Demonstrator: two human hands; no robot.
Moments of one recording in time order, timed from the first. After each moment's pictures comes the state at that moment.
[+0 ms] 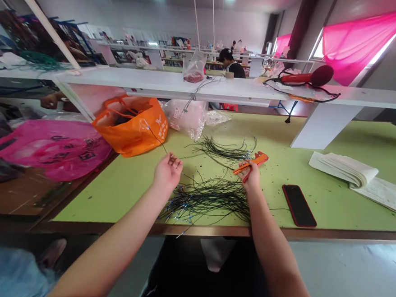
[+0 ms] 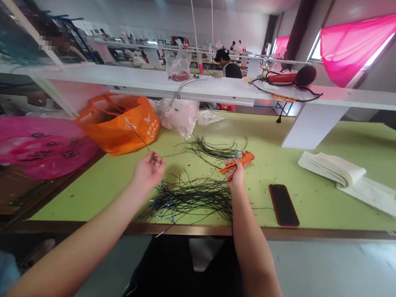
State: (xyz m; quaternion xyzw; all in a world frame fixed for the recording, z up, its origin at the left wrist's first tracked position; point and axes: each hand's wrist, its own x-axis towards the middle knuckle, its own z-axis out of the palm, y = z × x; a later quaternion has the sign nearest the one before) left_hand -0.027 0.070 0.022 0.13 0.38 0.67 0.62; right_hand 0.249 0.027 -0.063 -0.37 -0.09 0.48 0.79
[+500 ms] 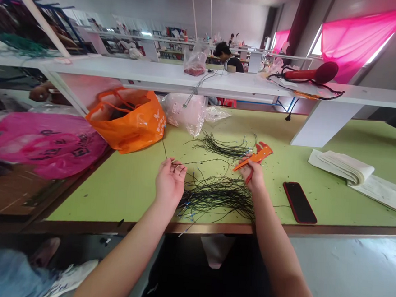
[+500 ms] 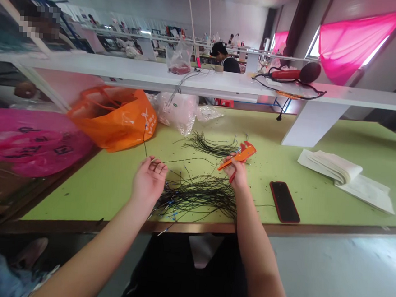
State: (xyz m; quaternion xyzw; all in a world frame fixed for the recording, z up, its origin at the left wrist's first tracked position) left_hand -0.024 0.028 0.005 0.15 0.34 0.70 0.61; right_hand 0.241 0.000 -0.040 -0.29 -0.22 0.53 0.77
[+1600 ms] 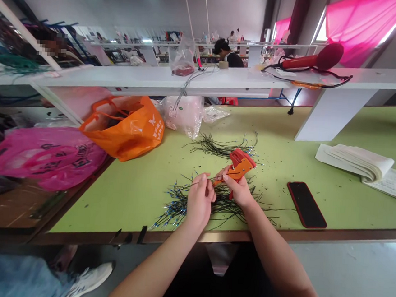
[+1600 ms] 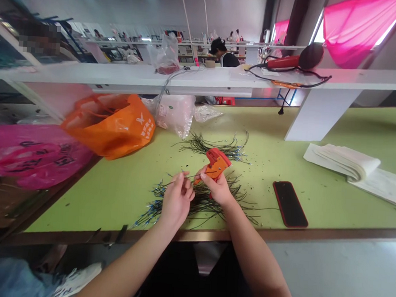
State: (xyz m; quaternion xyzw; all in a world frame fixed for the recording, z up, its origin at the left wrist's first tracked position) left_hand 0.059 -0.041 -0.015 0.33 0.34 0.59 0.65; right_hand 0.185 -0.029 -0.022 -0.27 -0.42 0.53 0.69
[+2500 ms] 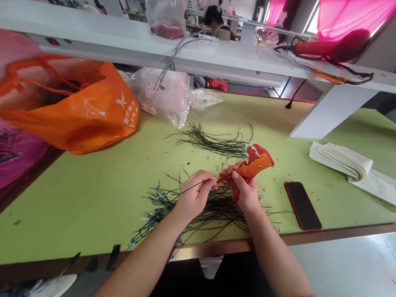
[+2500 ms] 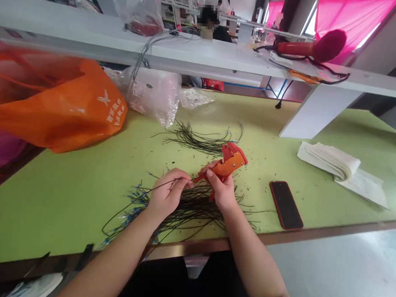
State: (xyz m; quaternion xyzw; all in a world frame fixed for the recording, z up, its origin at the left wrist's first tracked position) left_hand 0.032 0.022 -0.038 0.69 0.26 0.51 0.45; right_hand 0.193 -0.022 -0.029 -0.32 -0.32 0.50 0.74
